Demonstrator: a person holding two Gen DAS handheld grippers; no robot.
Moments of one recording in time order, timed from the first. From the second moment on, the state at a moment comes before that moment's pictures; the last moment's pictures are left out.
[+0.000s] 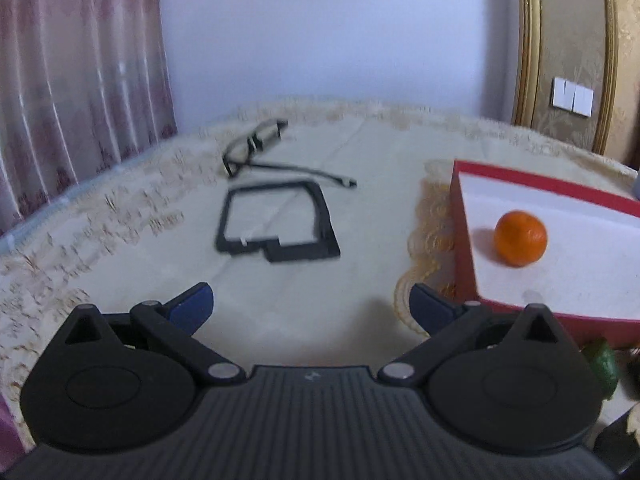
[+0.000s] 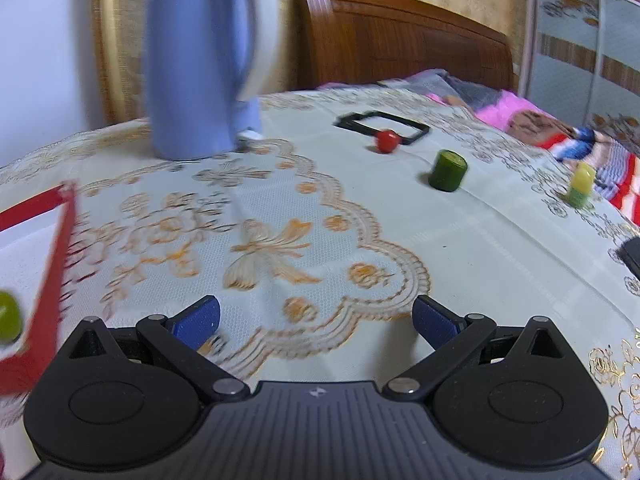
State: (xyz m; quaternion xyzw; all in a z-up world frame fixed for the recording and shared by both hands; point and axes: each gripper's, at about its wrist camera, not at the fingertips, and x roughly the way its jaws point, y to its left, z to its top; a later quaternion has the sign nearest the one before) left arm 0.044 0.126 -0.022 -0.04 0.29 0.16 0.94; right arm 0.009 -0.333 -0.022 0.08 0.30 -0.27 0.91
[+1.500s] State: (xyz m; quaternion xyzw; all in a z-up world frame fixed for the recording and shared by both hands) left arm 0.053 0.136 -0.034 -0.07 0.32 0.15 0.93; right arm -0.094 -0.186 0.002 -0.03 0.23 0.03 0.97
